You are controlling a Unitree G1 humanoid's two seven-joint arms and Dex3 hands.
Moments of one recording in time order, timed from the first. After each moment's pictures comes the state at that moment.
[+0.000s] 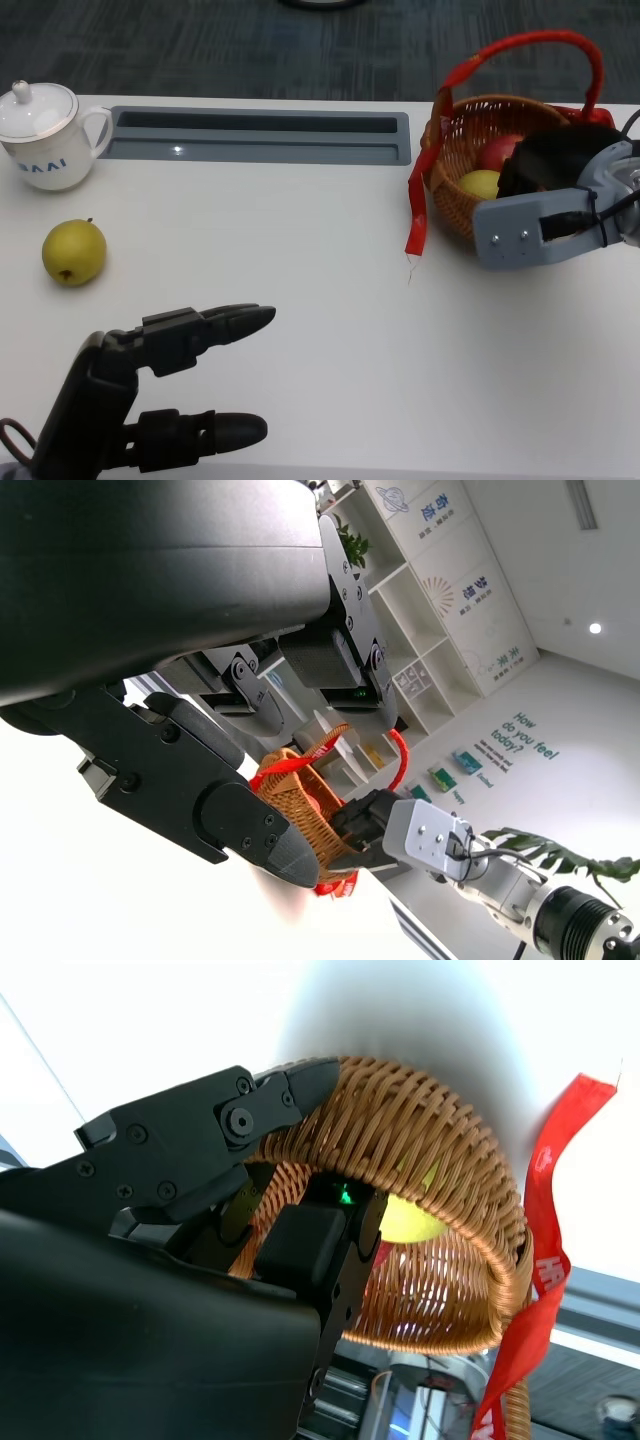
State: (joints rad) left arm 0.10 0.17 0.02 0.15 0.10 -0.99 -0.14; right arm -1.12 -0.29 0.54 1.39 -0.79 -0.30 0.01
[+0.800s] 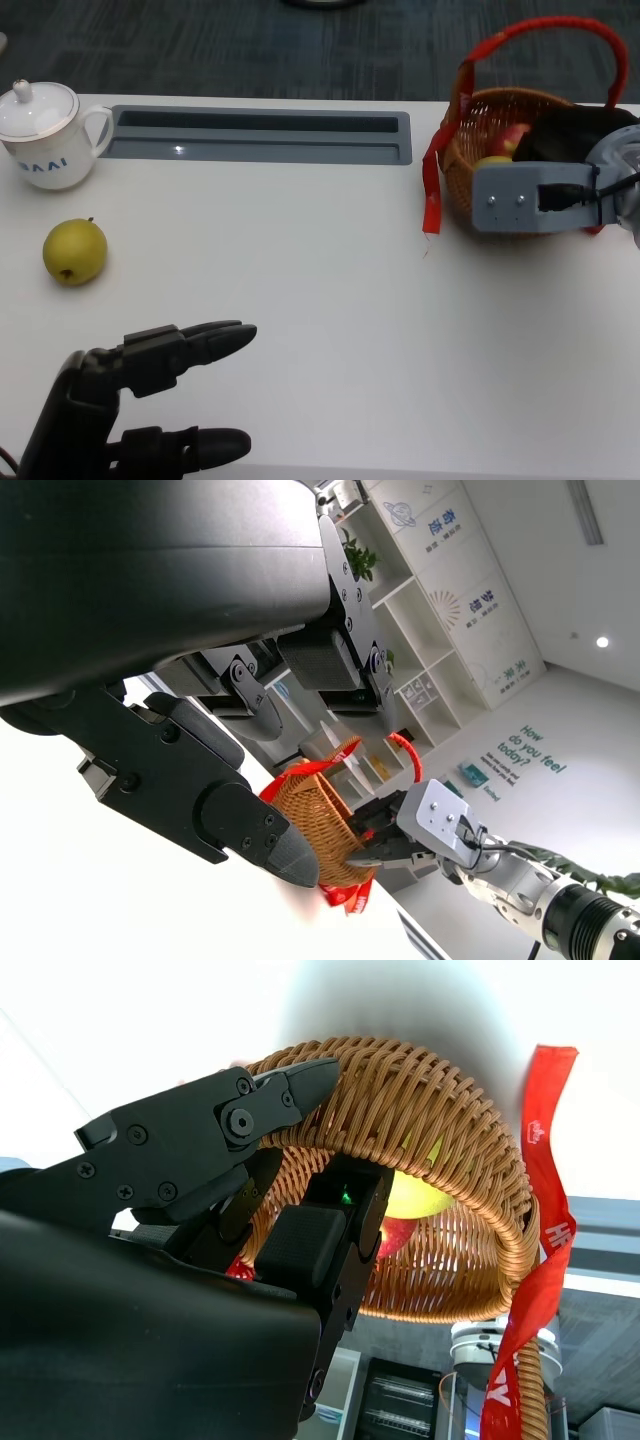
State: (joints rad) left arm 0.13 0.17 0.06 0.21 0.09 -1.07 -0.13; right arm -1.13 -0.27 0.45 1.40 -0.75 -0.18 0.01
